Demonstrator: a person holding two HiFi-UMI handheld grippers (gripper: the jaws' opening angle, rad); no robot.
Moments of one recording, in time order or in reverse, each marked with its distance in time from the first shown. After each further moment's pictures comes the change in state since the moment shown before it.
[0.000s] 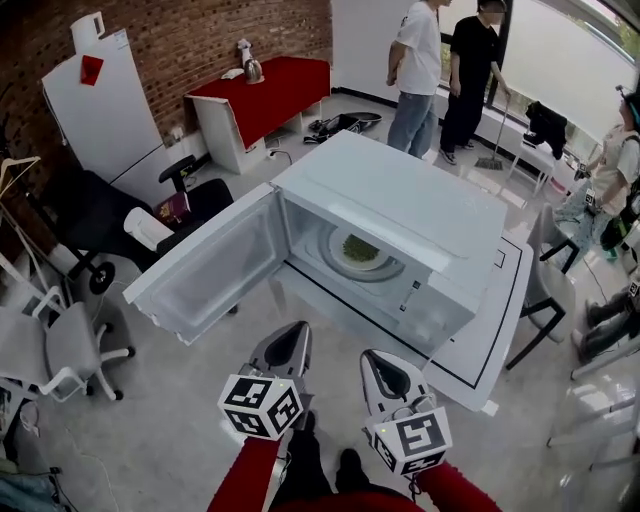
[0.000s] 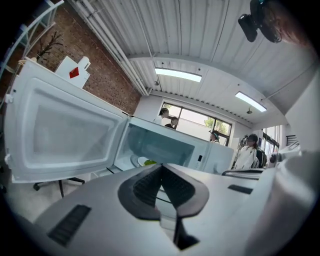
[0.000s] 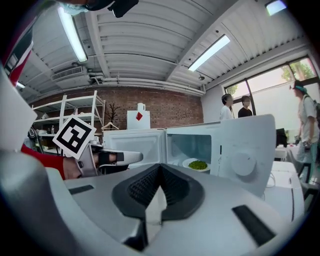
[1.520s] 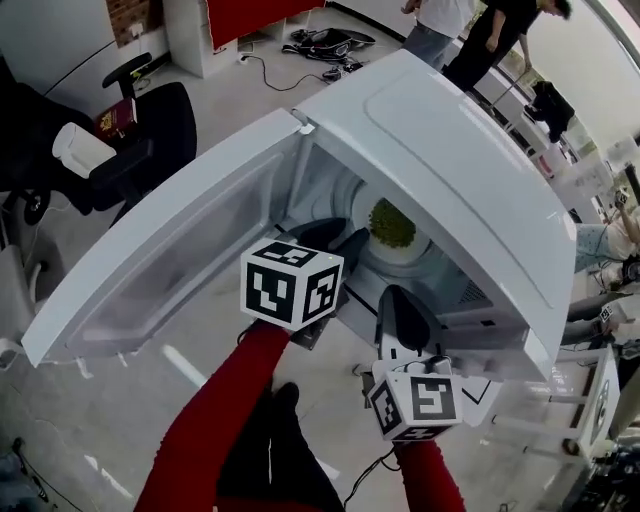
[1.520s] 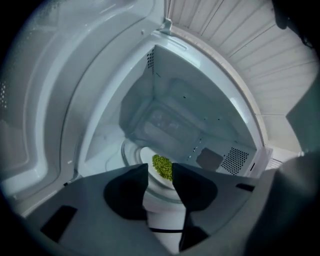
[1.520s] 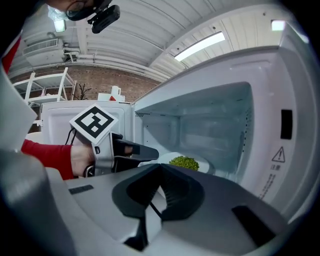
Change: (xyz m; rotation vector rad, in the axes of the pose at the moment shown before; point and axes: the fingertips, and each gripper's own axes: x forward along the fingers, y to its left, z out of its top) left arm 0.204 0.062 -0.013 -0.172 0.256 -0.297; right arm 0.142 -0.080 -0.013 0.012 0.107 -0.324
